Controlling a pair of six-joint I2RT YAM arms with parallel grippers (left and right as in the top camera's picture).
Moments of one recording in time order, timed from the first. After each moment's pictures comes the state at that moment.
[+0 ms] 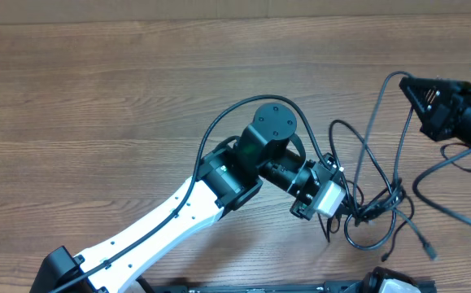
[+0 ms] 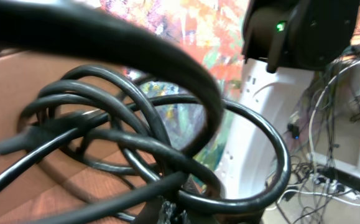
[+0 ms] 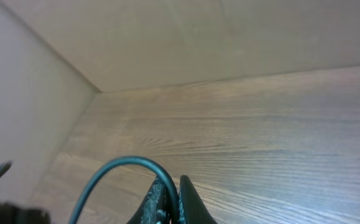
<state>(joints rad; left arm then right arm) -0.88 1.51 1.22 0.12 1.27 0.42 -0.32 1.17 1.63 -1.06 -0.82 0.08</state>
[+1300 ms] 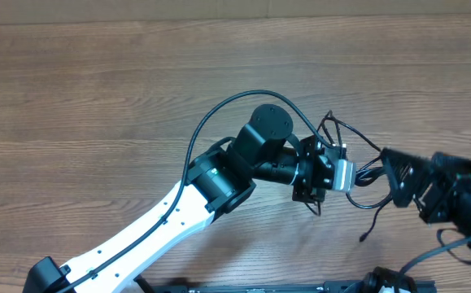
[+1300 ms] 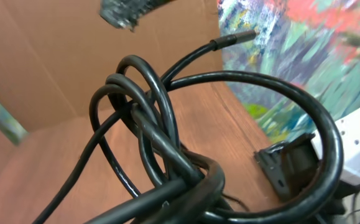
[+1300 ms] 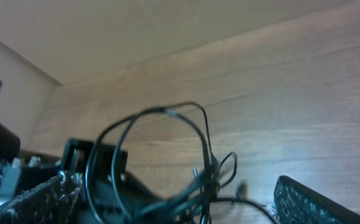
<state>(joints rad) -0.86 1.45 1.22 -0.06 0.81 0.48 -0.32 0.87 1.63 -1.42 -0.60 0.09</state>
